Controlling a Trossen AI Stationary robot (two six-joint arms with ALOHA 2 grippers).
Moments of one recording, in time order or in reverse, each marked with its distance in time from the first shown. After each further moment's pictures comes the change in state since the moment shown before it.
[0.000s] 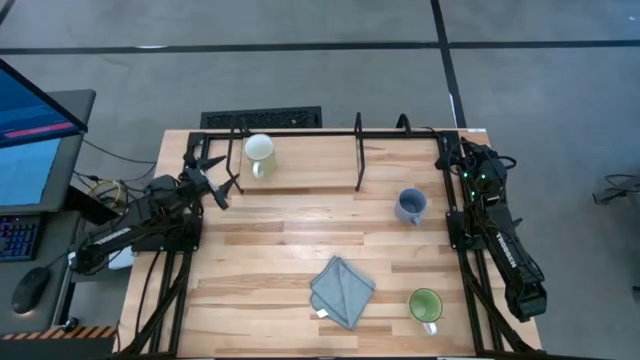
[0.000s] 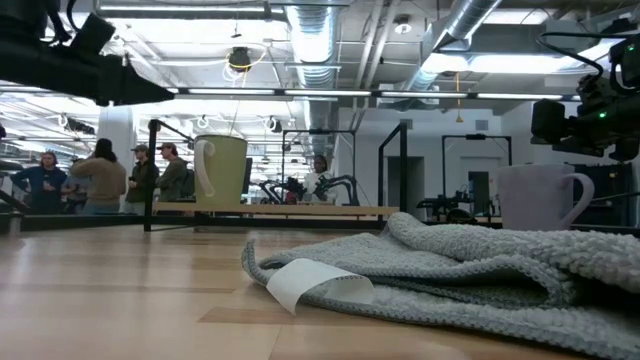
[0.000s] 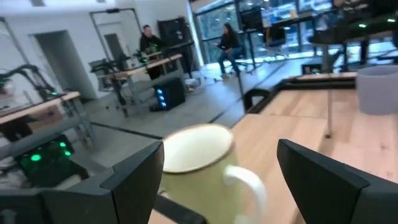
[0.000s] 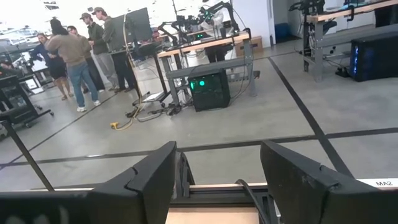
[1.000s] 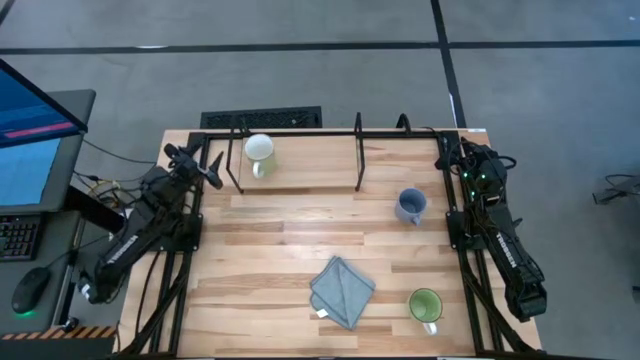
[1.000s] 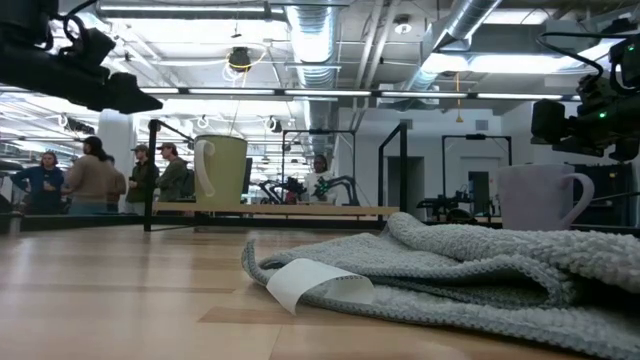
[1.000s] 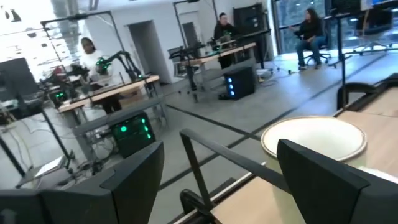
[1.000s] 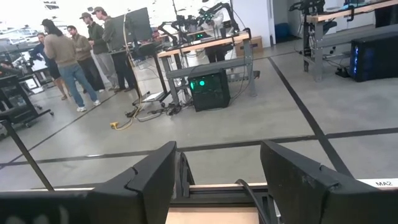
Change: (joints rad) left arm 0.429 0.000 0.000 0.031 0.106 0.017; right arm 0.000 0.000 0.000 0.000 0.000 -0.002
